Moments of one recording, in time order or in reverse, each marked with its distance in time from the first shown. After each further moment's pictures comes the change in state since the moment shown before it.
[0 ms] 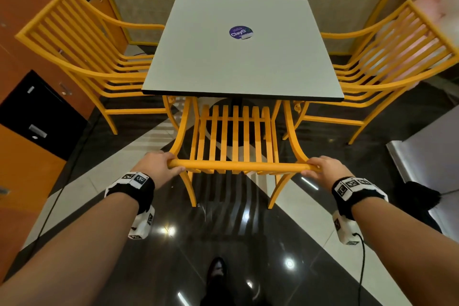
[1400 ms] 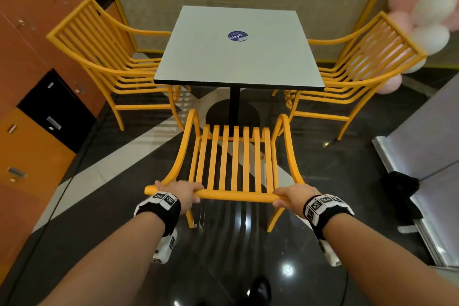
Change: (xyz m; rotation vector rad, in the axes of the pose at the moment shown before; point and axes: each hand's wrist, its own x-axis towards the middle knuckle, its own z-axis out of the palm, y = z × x) left_hand -0.188 0.060 0.050 0.104 -0.397 -0.020; right_hand -0.178 -0.037 0.067 -0.279 -0.369 -0.175
